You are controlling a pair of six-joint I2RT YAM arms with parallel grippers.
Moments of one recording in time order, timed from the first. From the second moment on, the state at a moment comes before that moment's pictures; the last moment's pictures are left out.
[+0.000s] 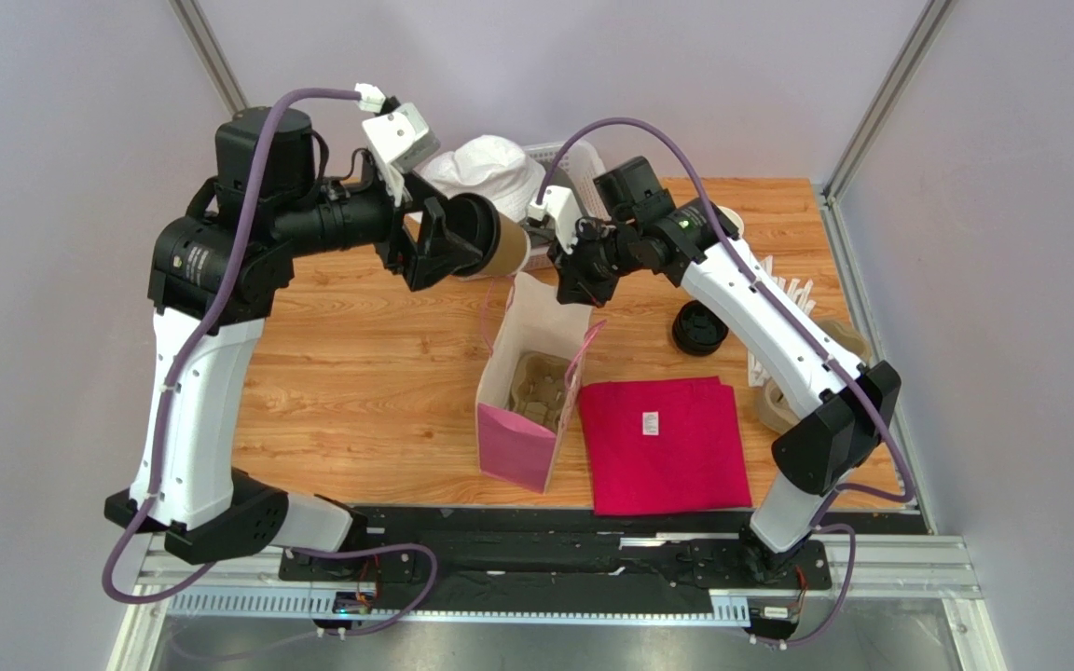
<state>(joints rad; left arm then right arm) -0.40 1.39 2.16 -1.12 0.58 0.25 0.61 1.70 1.83 -0.97 -0.46 -0.41</state>
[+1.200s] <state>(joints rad) -0.73 1.47 1.87 -1.24 0.39 0.50 0.61 1.73 1.86 -0.94 -0.49 -0.15</state>
